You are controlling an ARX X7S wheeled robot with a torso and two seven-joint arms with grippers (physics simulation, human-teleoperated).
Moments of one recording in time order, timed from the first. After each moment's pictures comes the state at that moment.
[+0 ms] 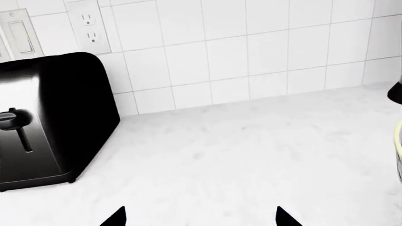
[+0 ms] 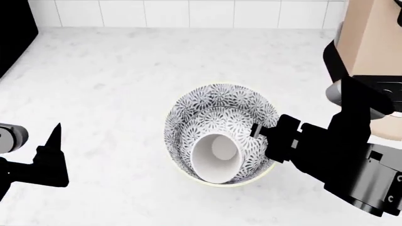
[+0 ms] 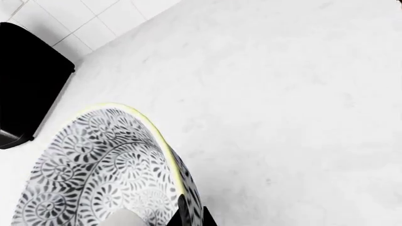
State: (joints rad) left arm -0.55 -0.65 0.26 0.53 -0.90 -0.83 -0.59; right arm 1.00 0.63 -0.39 0.32 1.64 0.95 0.45
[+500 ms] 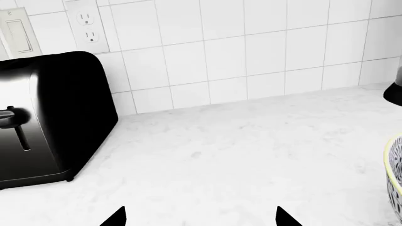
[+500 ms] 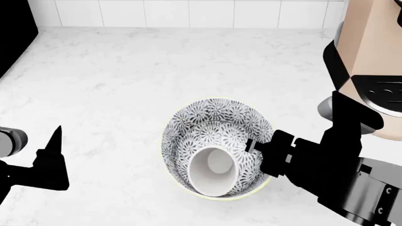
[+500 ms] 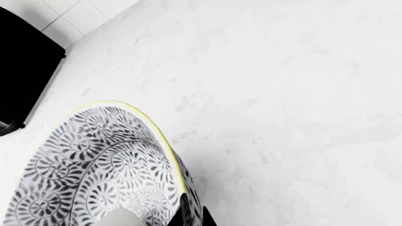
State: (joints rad) left arm -0.54 -0.65 0.26 0.55 -0.91 -0.82 -0.59; right arm 0.95 0.62 -0.41 0.32 1.63 0.94 0.44
